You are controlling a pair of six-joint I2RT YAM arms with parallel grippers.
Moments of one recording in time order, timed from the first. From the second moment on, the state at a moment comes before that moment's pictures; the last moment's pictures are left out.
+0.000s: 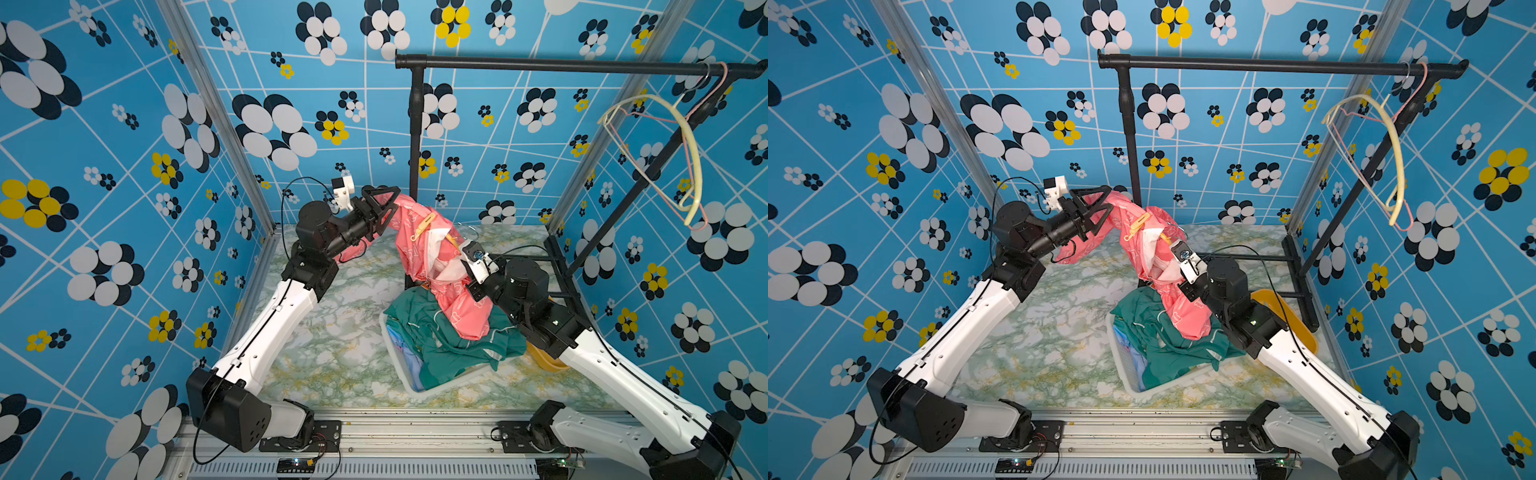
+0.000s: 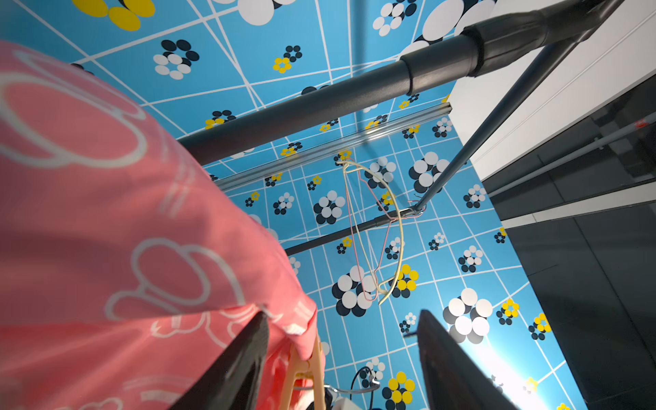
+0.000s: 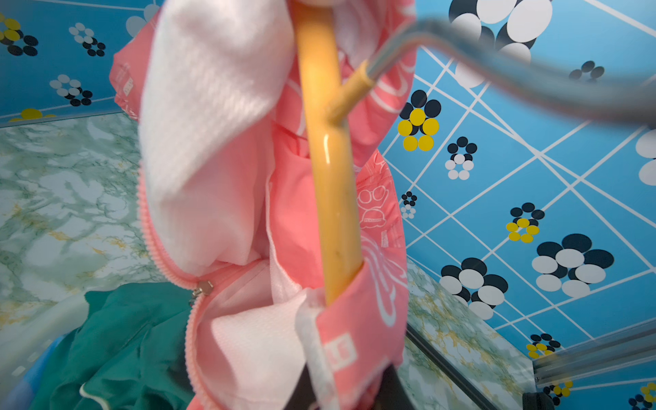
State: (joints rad) left arm -0.37 1.37 1.38 0.17 0.52 -1.36; right arm 0.66 1.07 1.02 -0.19 0.24 -0.38
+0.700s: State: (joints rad) left arm -0.50 1.39 1.38 -0.03 0.57 -1.23; right arm 0.66 1.07 1.02 -0.21 0.24 -0.39
